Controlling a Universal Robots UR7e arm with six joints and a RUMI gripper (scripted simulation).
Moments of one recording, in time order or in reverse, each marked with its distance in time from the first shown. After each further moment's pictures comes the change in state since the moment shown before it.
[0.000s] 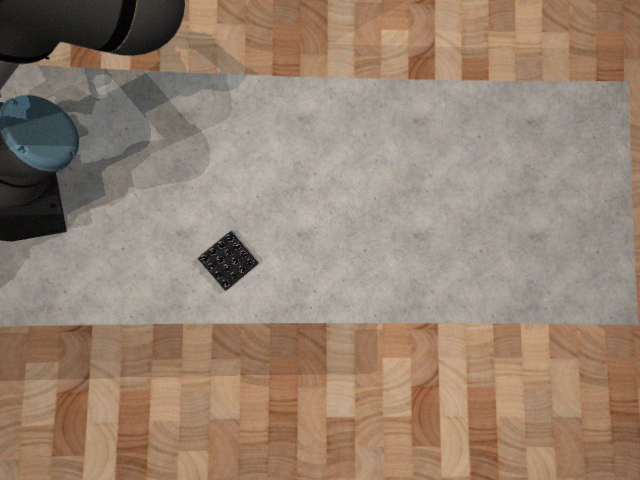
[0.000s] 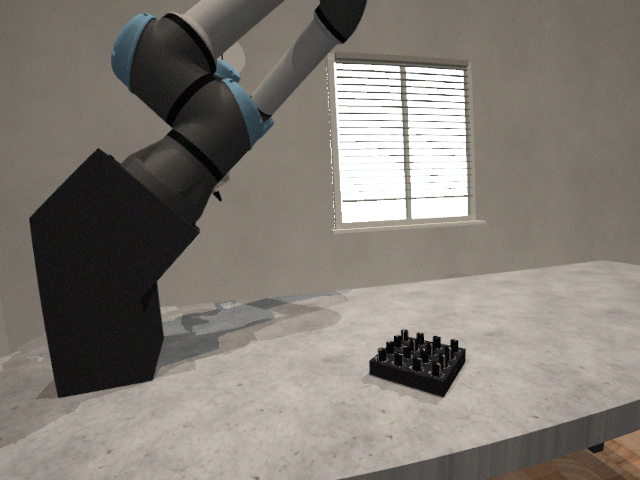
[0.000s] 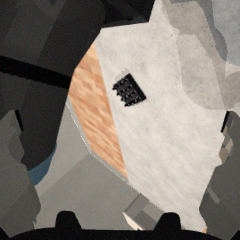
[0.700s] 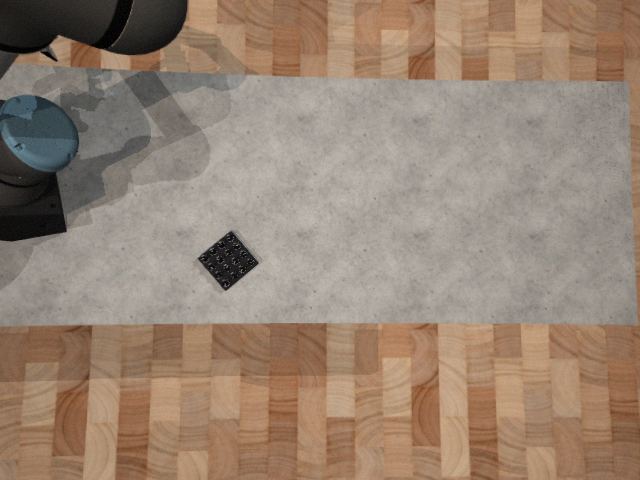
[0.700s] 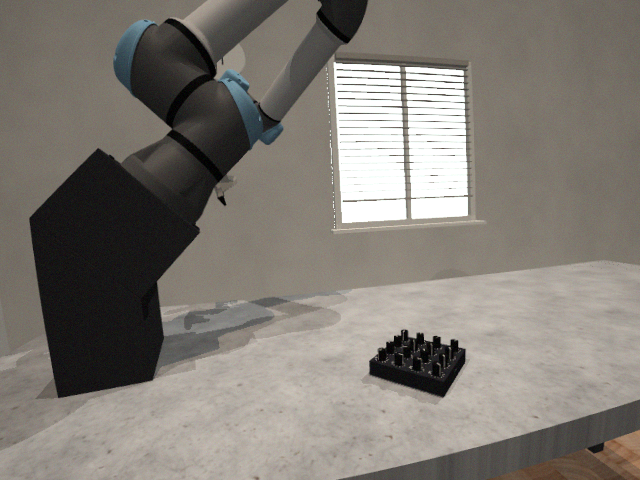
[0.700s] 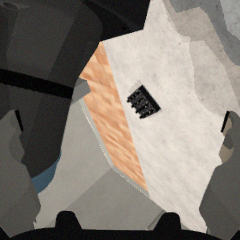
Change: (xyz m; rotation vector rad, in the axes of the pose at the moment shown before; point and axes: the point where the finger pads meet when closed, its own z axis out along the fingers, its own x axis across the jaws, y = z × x) arm 0.011 -0.001 0.001 0.080 -0.087 0.091
